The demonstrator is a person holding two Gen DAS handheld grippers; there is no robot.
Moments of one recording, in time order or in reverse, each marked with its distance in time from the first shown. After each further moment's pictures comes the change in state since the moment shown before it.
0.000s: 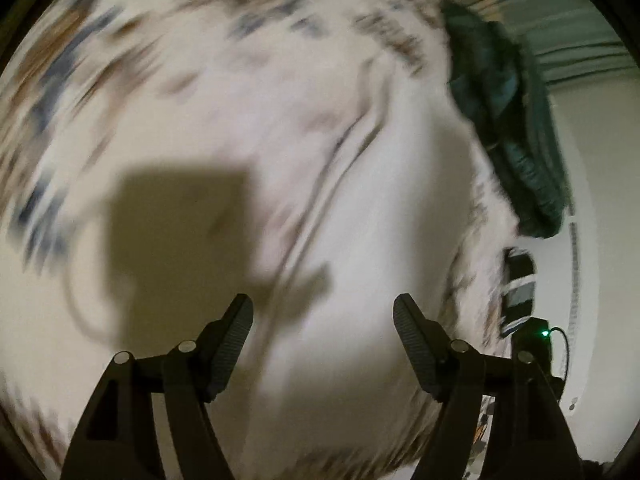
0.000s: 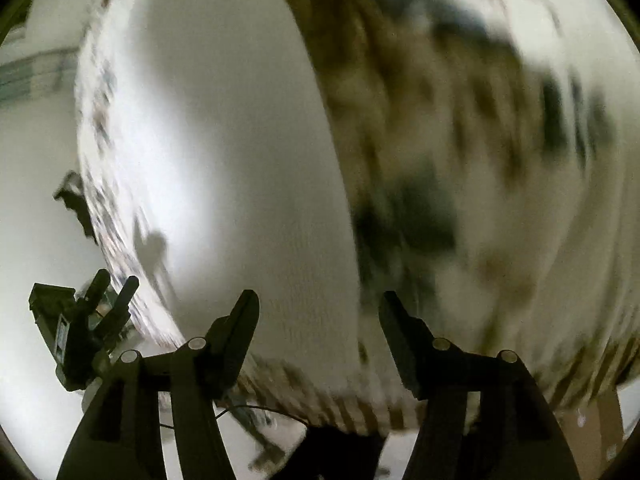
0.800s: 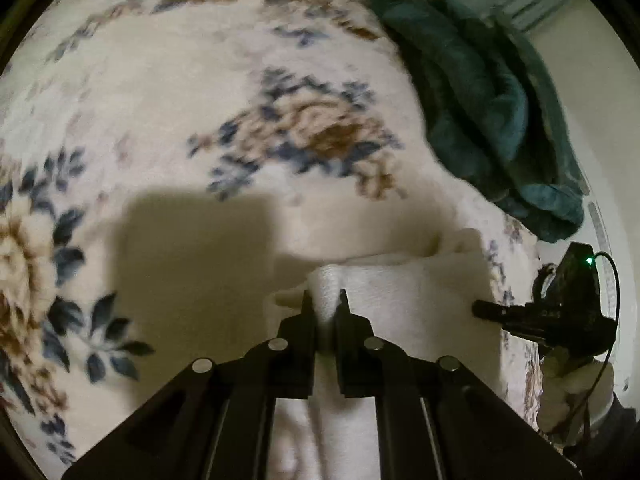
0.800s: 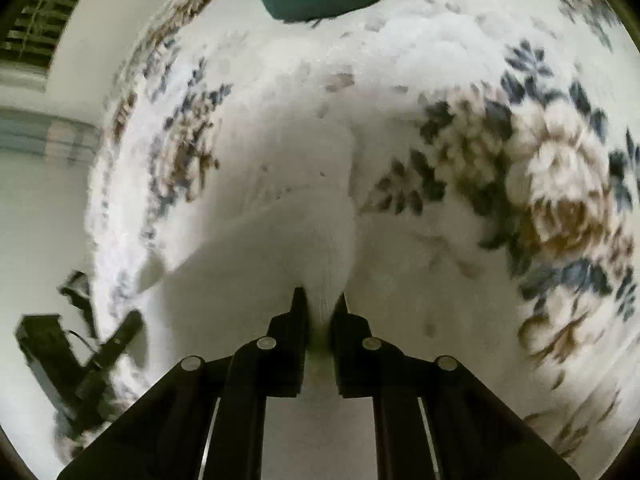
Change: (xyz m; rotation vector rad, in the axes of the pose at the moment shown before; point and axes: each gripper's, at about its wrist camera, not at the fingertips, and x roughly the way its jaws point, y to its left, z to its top) left arm 0.147 -0.075 0.247 0.294 -0.032 0.029; right arm -0.025 0.090 0.296 -0.049 -0.285 -0.067
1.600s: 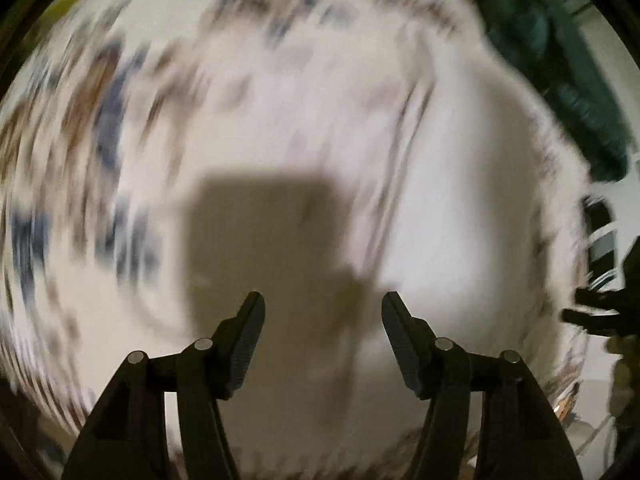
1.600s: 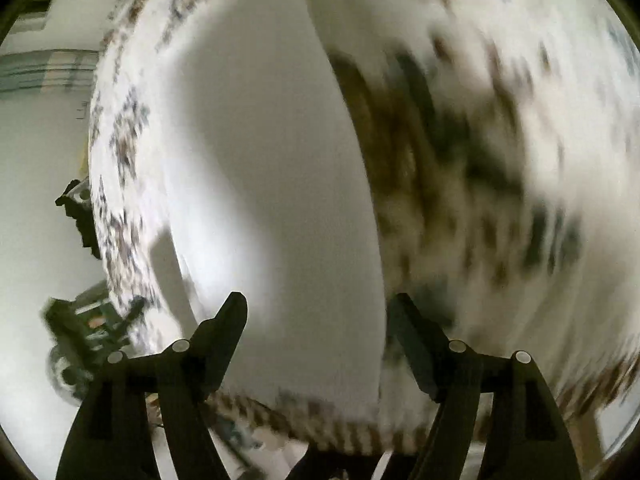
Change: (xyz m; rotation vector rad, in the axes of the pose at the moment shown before) left arm -0.150 0.019 -0.318 -0.163 0.188 0.335; right arm -0.093 -0.094 -0.308 0.020 0.297 0.024
